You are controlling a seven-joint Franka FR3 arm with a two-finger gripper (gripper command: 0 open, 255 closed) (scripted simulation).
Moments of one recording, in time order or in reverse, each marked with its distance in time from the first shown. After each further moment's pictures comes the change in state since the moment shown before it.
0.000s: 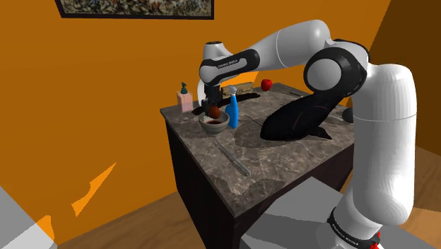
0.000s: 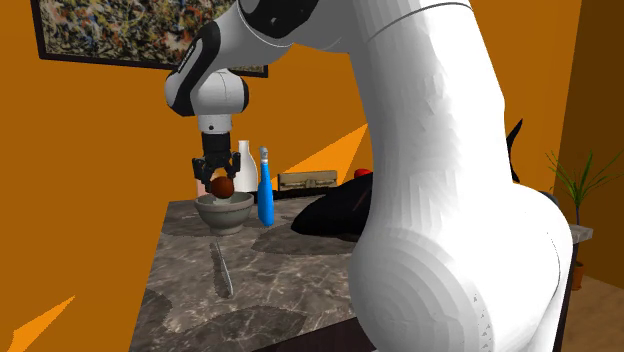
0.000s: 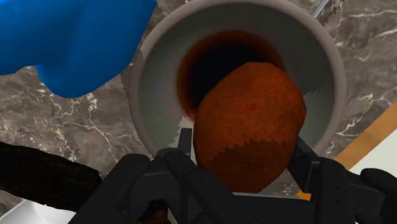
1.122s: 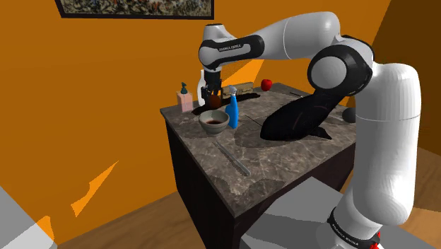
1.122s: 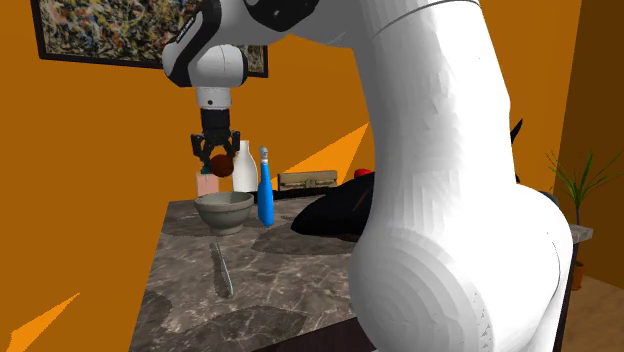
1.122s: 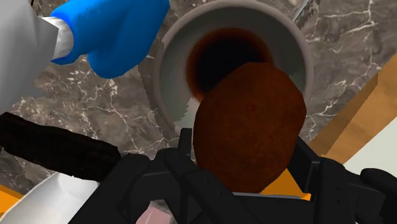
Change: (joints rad) arm -0.001 -0.029 -0.001 0.121 0.001 -0.150 -0.007
